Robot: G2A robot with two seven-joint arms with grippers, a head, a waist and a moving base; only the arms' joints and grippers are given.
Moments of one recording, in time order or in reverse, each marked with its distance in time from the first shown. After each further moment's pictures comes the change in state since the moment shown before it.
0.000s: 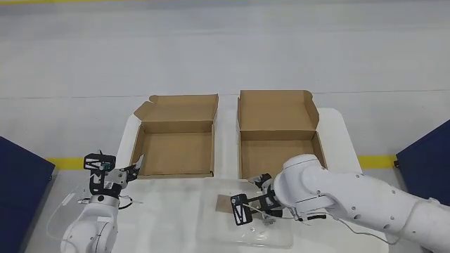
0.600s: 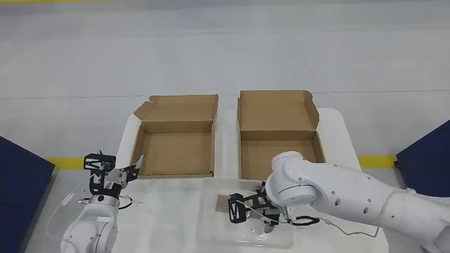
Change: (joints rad) left arm 0.000 0.000 0.000 0.000 0.000 0.000 0.000; right arm 0.066 -0.111 -0.112 0.155 0.235 0.154 0.153
